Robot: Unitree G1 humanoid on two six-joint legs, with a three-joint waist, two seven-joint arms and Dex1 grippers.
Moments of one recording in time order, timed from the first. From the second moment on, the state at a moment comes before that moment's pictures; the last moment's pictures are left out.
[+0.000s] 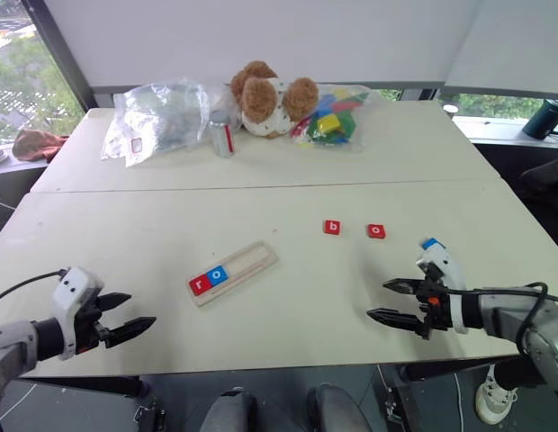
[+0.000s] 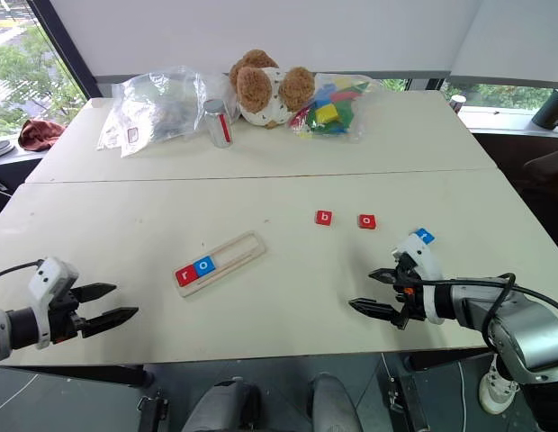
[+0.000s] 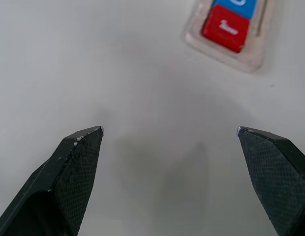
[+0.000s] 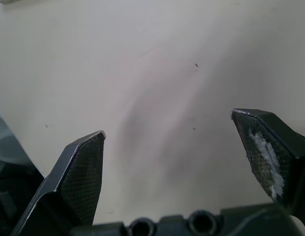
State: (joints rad) left arm 0.24 0.90 0.42 -0.17 -0.53 0.56 -0.98; right arm -0.05 -0.92 -0.09 -0.33 0.55 0.83 0.91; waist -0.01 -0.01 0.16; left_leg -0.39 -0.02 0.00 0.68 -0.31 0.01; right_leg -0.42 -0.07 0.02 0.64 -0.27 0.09
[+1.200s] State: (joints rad) left arm -0.14 0.71 0.00 0.06 -0.25 0.12 -1.05; right arm -0.27 -0.82 0.11 -0.45 0.58 0.94 0.88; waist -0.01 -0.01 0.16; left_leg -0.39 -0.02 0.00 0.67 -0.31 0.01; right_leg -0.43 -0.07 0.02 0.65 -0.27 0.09
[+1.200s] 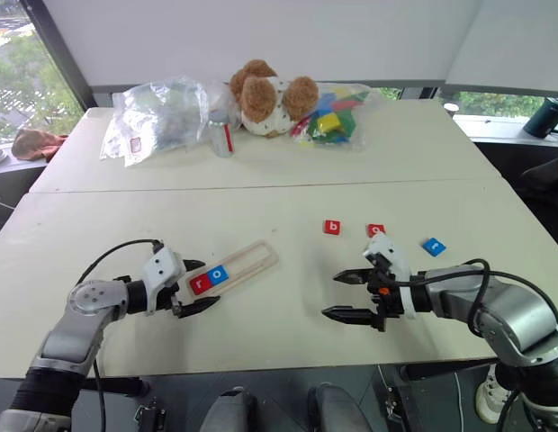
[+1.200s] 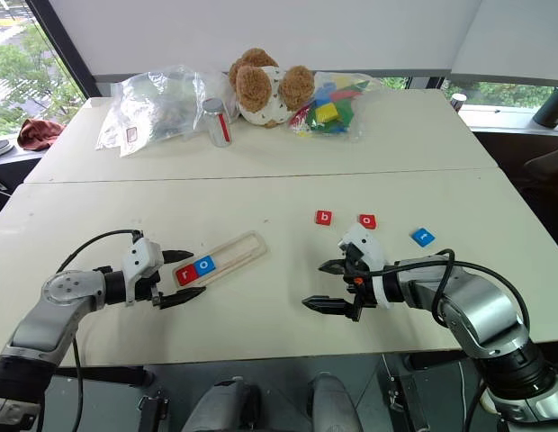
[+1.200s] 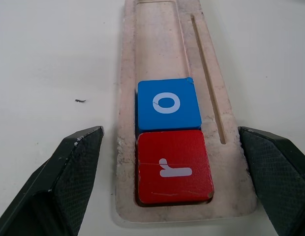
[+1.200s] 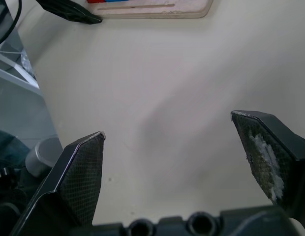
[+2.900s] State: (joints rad) left arm -0.86 0.39 -0.24 0.98 -0.02 -0.36 -1.38; right arm -0.19 -0.68 -0.16 -0.43 0.51 0.93 0.51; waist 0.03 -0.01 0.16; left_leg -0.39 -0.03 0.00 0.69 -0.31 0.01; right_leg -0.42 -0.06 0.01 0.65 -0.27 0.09
